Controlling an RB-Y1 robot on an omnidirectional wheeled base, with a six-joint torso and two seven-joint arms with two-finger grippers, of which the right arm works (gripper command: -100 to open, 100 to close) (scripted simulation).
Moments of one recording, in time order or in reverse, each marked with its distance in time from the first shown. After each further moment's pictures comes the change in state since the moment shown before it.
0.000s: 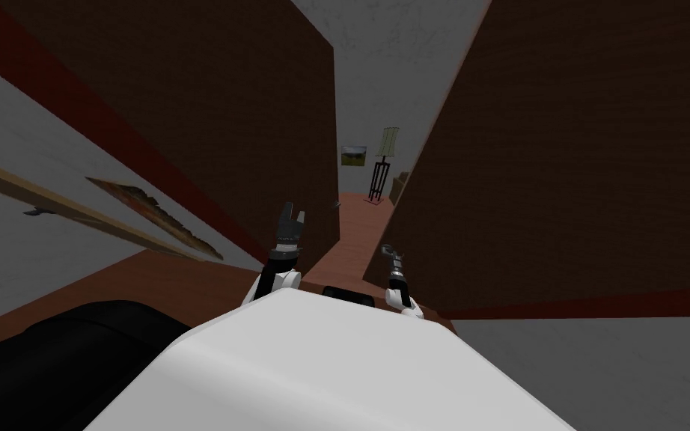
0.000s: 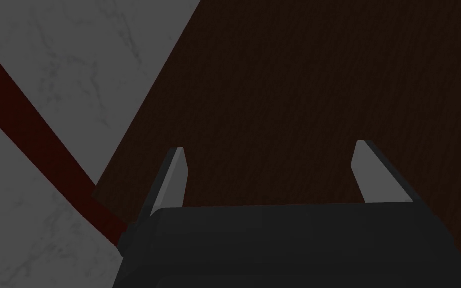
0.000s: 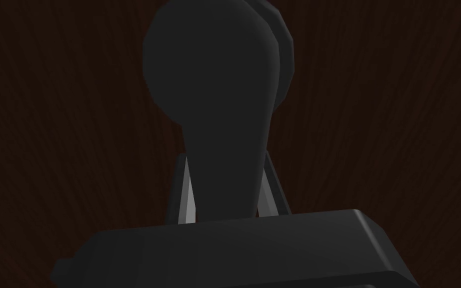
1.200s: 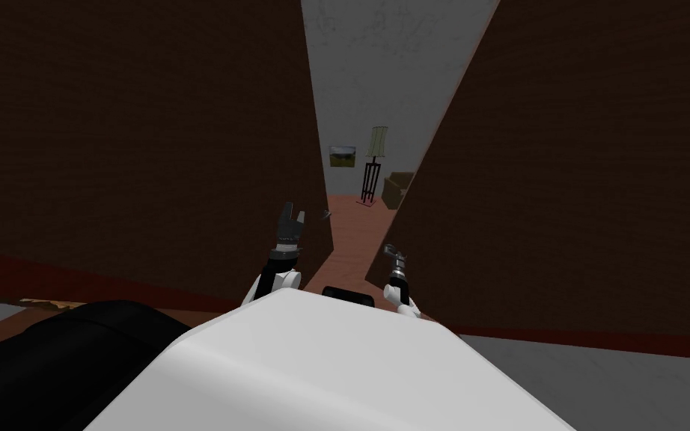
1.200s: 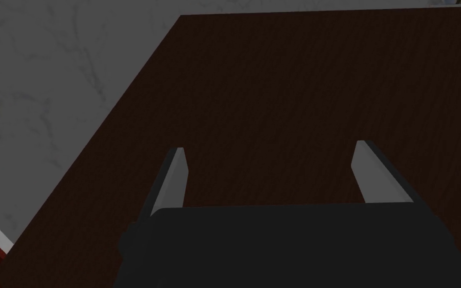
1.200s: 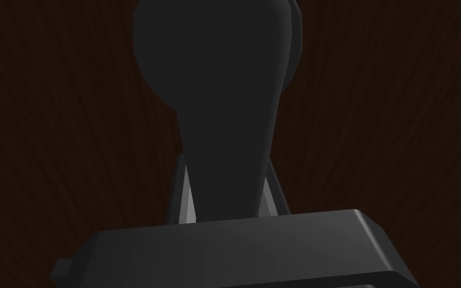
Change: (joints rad) arm -0.045 0.055 -0.135 0.045 -0.058 -0.018 0.117
